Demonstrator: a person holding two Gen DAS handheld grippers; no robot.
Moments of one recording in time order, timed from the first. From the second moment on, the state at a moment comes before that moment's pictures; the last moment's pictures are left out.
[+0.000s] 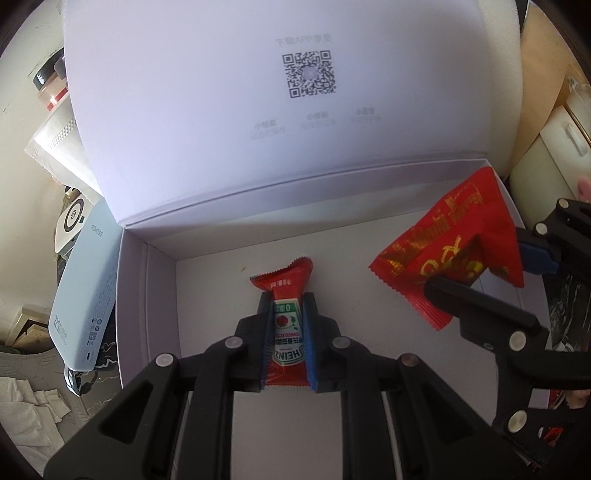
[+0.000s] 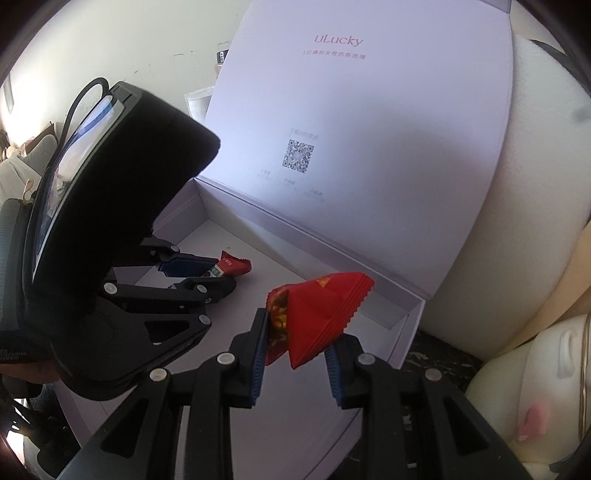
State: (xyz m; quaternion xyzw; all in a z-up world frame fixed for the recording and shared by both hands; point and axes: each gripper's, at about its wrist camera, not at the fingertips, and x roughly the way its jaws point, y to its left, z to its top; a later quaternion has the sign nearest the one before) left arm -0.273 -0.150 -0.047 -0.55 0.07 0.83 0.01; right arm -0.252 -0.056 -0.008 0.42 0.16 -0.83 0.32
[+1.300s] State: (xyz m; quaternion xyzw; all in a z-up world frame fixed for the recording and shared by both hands) left arm -0.192 -0.138 -0.007 -0.54 0.02 0.84 -0.01; right arm -0.200 -0.008 0.056 0.40 0.14 -0.86 0.28
